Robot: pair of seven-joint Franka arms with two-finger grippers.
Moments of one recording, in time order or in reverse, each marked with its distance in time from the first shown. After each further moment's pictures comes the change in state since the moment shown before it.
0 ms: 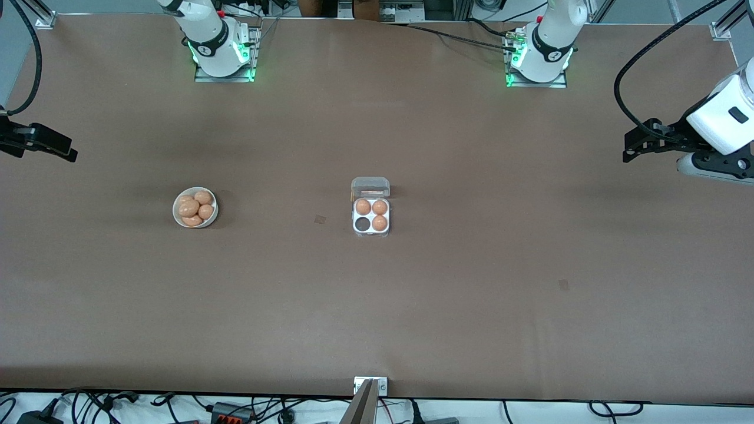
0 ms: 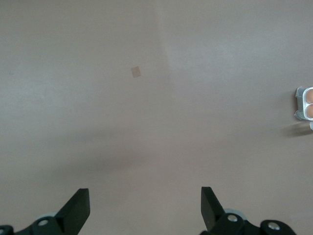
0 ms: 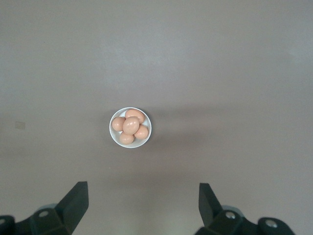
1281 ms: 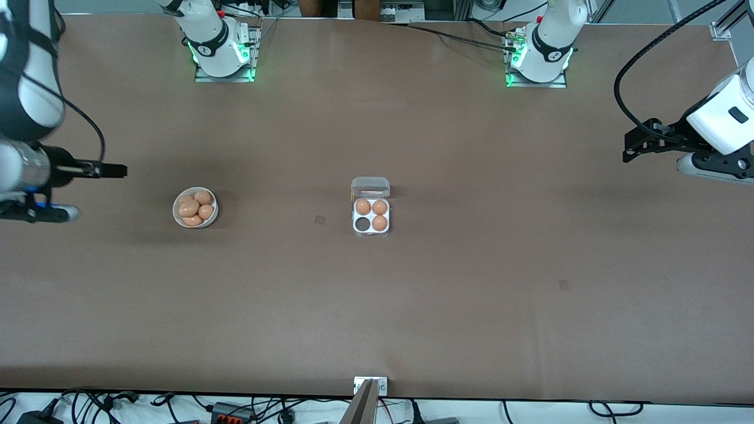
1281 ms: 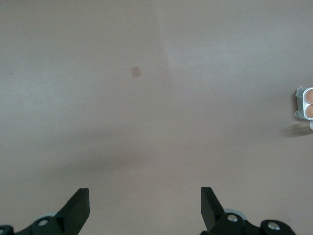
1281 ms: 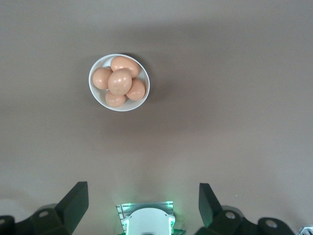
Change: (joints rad) left arm 0.000 0.000 0.000 0.000 0.000 0.000 0.000; right arm 0.000 0.259 0.000 -0.013 0.001 -0.124 0.001
